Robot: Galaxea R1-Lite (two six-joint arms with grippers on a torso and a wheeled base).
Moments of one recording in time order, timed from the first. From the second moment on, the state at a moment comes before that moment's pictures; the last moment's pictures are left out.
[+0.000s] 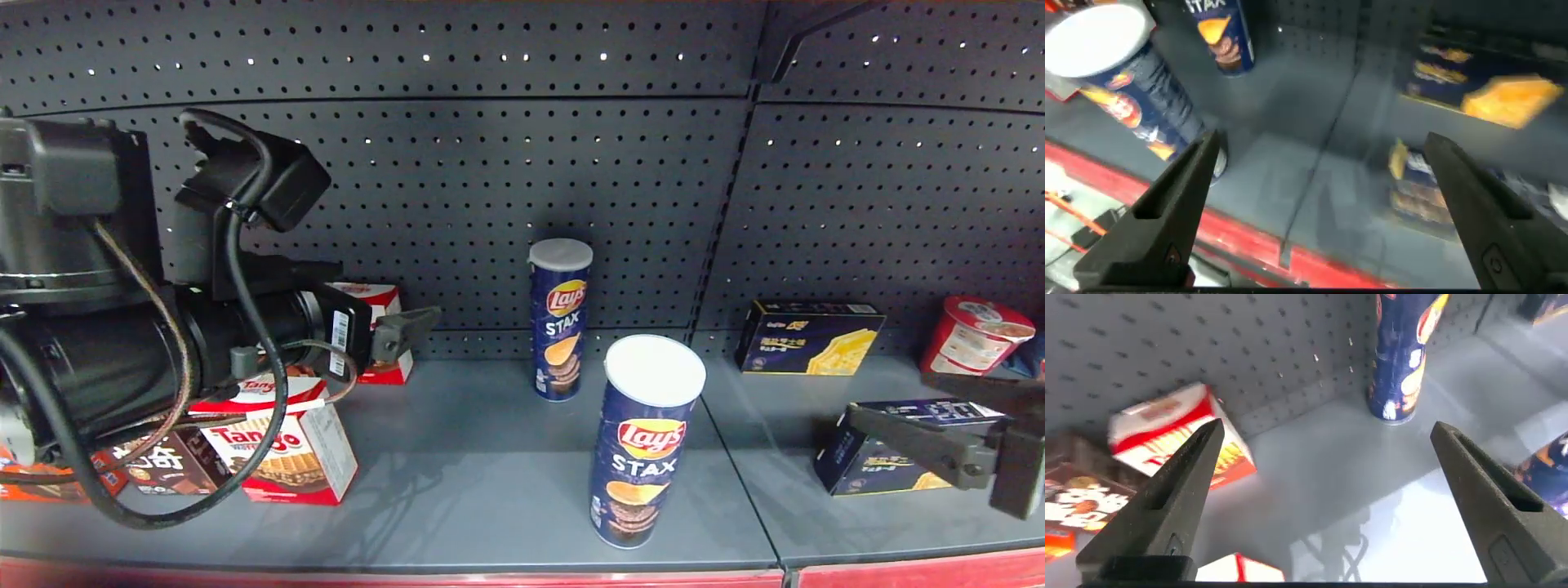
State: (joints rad) left arm -0.52 1.43 -0.94 -0.21 0.15 0.09; right arm 0.42 1.05 -0.61 -0.16 0.00 0.02
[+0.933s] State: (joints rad) left arm -0.52 1.40 -0.91 -0.22 0.15 0.09; right arm 0.53 1.37 -0.71 -0.35 -0.05 0.01
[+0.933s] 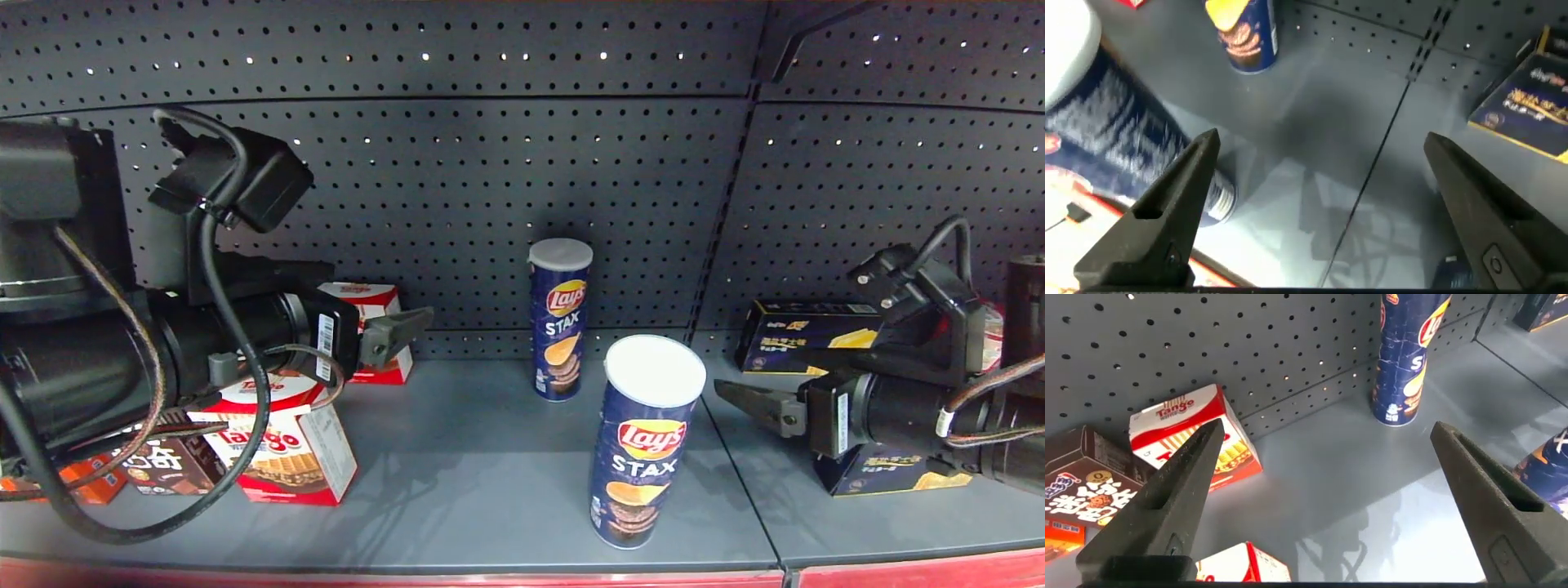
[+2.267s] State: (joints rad) left arm -0.50 1.41 -0.88 -0.27 0.15 0.09; right arm 0.70 1.44 -0.56 -0.33 -0.24 0.01
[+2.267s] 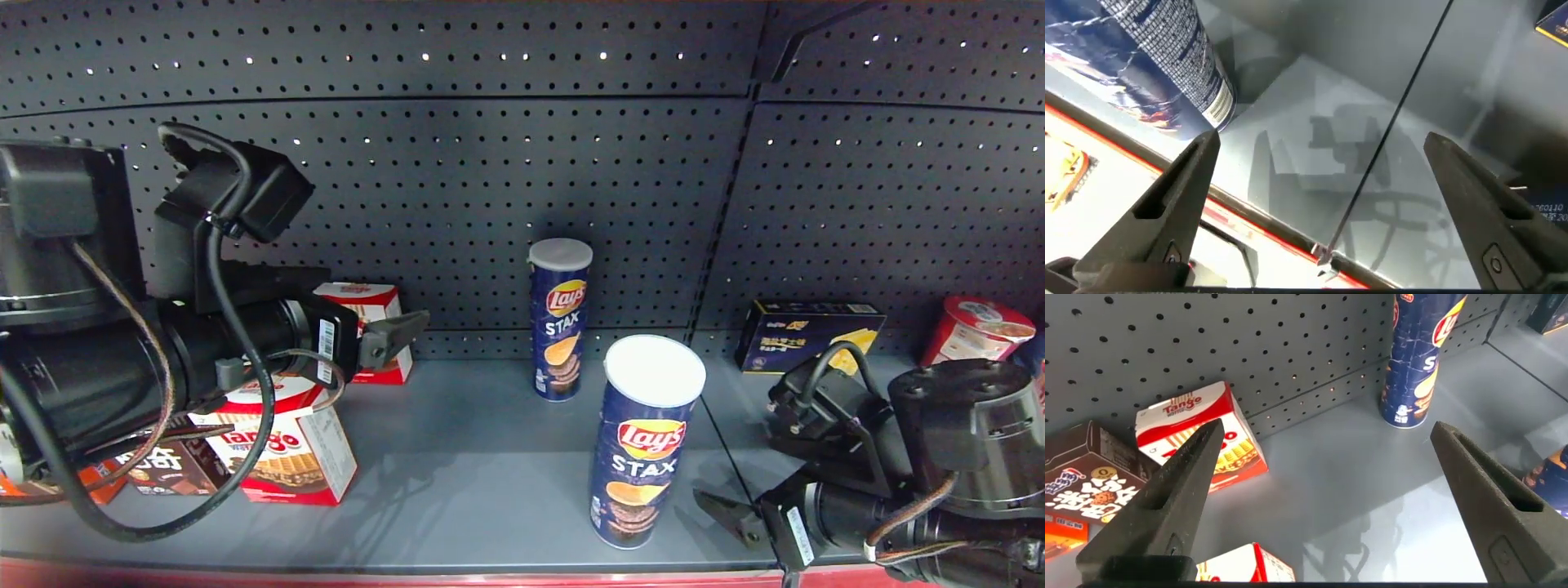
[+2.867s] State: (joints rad) left arm -0.49 1.41 -0.88 -0.27 0.15 0.11; right arm 0.70 1.50 -0.61 -0.33 -0.24 0.00
